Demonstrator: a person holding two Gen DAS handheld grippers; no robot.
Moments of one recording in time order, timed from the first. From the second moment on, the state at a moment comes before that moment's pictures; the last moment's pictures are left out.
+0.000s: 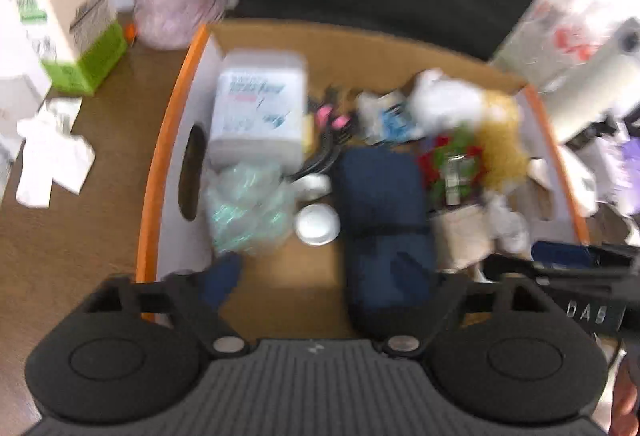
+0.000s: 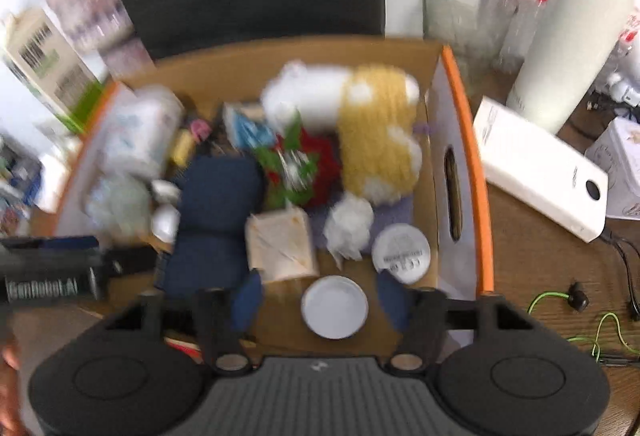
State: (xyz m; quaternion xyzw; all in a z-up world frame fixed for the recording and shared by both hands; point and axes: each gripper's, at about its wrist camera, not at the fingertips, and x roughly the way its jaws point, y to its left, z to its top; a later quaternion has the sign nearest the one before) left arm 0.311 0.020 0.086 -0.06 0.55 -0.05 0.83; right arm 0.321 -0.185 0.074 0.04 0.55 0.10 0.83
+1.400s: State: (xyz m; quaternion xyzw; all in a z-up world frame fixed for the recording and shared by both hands) left arm -0.123 -0.003 0.019 0.01 0.30 0.02 0.95; right arm -0.119 -0.207 0.016 0.03 0.30 0.10 0.95
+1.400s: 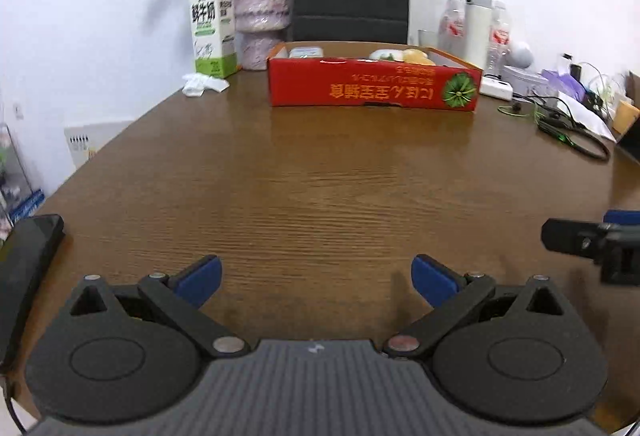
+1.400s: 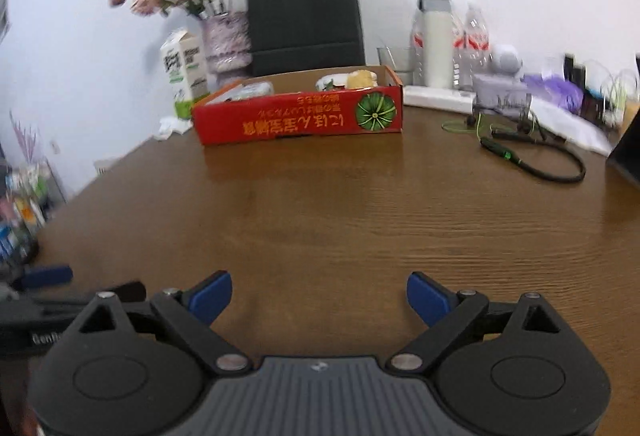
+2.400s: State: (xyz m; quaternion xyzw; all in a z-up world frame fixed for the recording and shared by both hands) left arm -0.029 0.005 0.009 0.00 0.34 0.00 0.94; right arm -0.020 -0.181 -0.008 -0.02 0.34 0.07 0.94
